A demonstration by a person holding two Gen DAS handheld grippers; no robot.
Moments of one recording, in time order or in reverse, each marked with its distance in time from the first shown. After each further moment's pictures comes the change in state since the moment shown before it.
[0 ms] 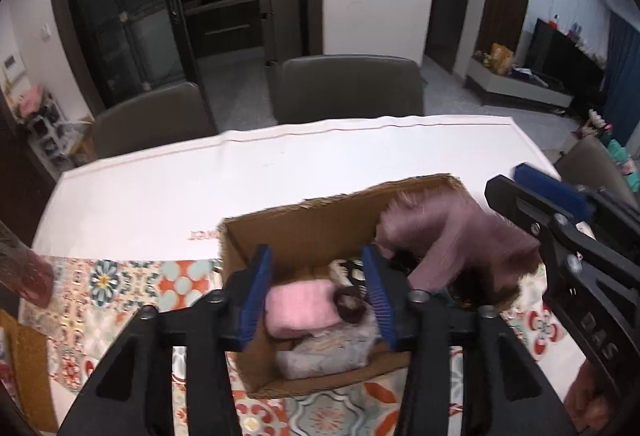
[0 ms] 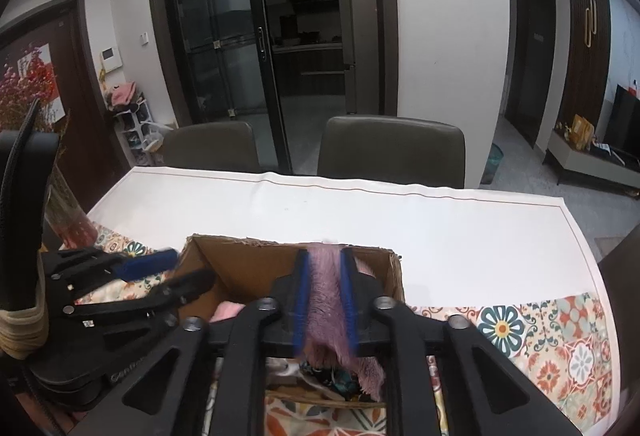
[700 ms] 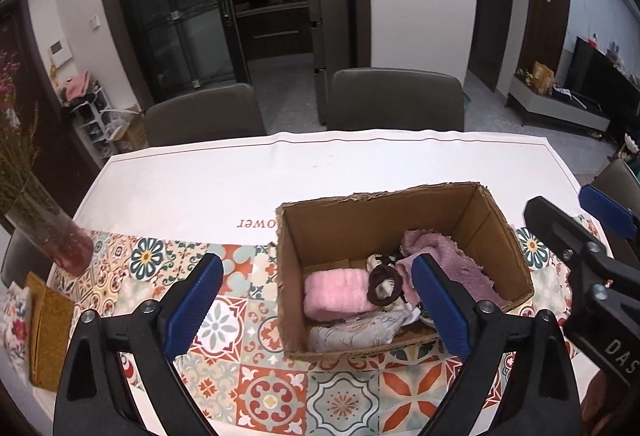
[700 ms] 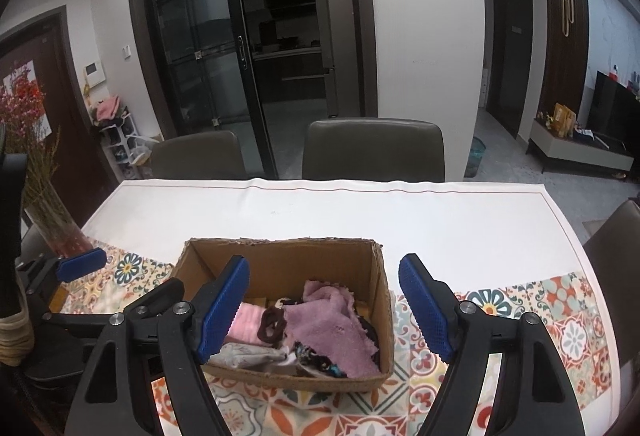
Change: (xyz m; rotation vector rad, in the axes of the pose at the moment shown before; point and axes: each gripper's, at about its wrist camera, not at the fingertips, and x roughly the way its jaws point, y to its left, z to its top) left arm -0.035 0.010 -0.016 -0.079 -0.040 0.170; right arm -0.028 -0.002 -0.007 0.065 -0.013 -0.051
